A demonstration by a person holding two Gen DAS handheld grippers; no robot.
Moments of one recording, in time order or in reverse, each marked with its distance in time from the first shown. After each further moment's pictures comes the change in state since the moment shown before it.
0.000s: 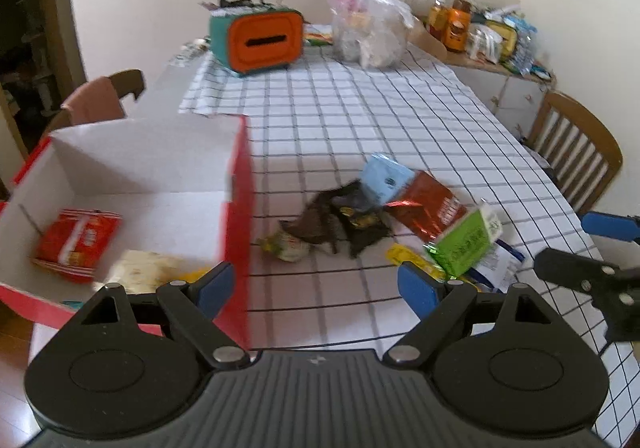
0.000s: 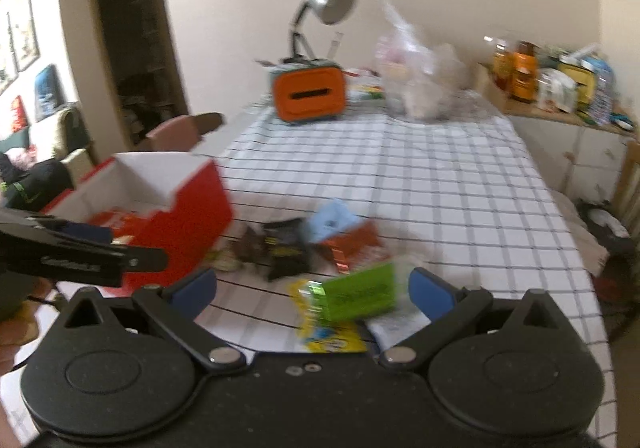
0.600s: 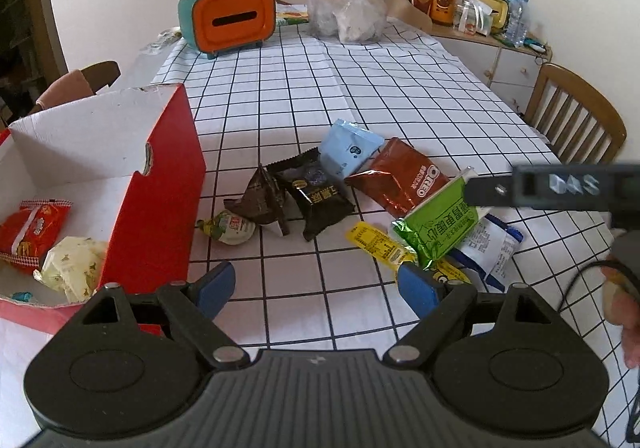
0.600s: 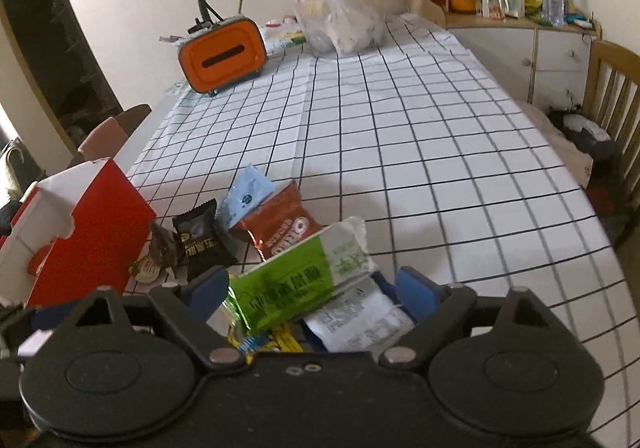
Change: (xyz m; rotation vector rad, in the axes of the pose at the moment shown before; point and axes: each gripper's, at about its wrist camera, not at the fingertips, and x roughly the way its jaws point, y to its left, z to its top) left arm 0.039 -0.040 -0.018 0.027 0.025 0.015; right arm 0.077 -0.044 0.005 0.255 0.141 -0.064
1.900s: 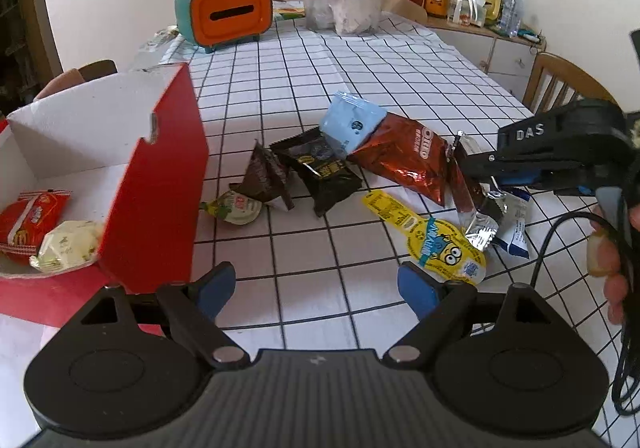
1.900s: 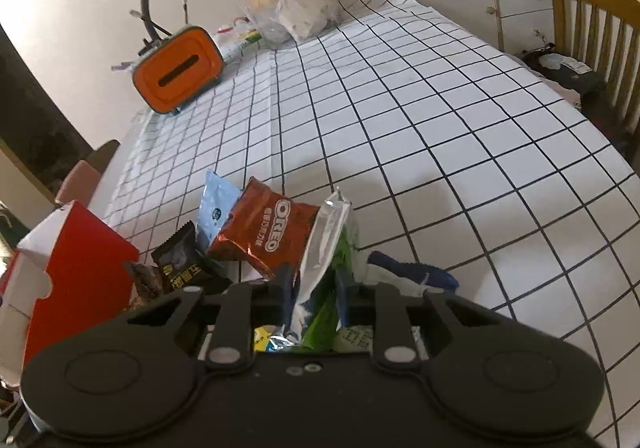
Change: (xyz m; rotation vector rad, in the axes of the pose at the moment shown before) left arm 0.007 0.005 -0.018 0.030 0.001 -0.009; right arm 0.026 -0.017 -0.008 0.197 -0.012 0.014
